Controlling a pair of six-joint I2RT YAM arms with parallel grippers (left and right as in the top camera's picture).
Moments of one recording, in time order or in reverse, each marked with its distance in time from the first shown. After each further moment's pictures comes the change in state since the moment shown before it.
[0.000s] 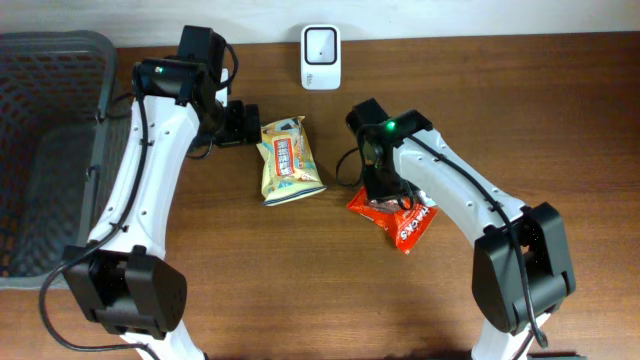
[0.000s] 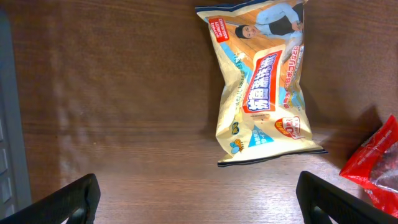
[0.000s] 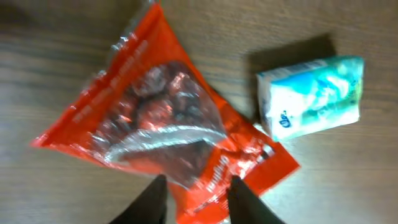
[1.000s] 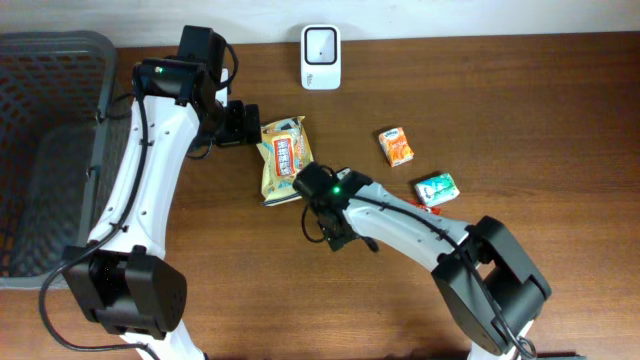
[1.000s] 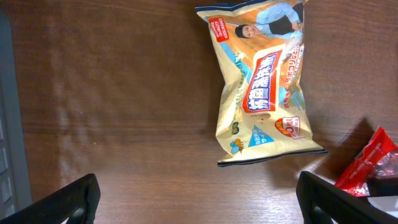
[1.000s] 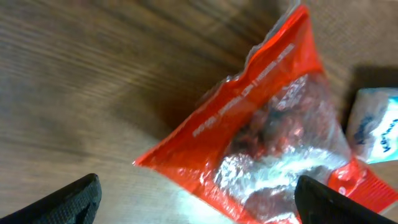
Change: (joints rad) left arm 0.000 0.000 0.000 0.000 0.000 0.000; right arm 0.282 0.000 -0.237 0.233 0.193 0.000
